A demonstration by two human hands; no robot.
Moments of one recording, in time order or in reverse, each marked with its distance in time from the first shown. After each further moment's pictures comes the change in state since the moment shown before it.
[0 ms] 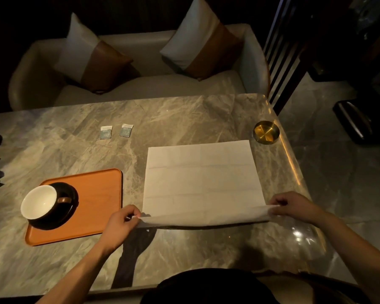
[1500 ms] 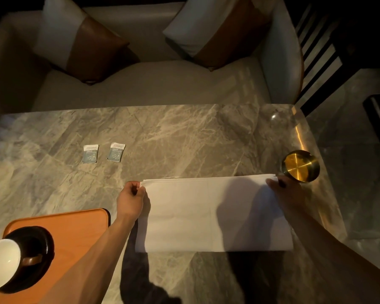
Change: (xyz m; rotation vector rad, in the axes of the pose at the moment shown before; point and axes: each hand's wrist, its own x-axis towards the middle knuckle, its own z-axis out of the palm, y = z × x) left_hand 0.245 0.018 0.015 -0.152 0.361 -0.318; right_hand 0.229 -0.029 -0.022 0.441 0.488 0.312
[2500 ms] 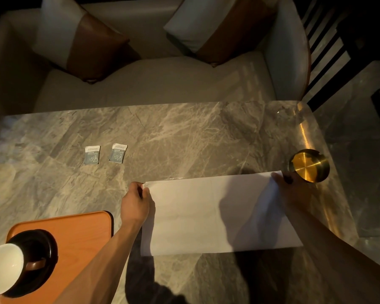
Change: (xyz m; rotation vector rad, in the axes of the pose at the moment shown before) left_hand -0.007 0.006 0.003 0.241 0.035 0.132; right_hand 0.020 0.008 0.013 -0.096 0.180 -0.001
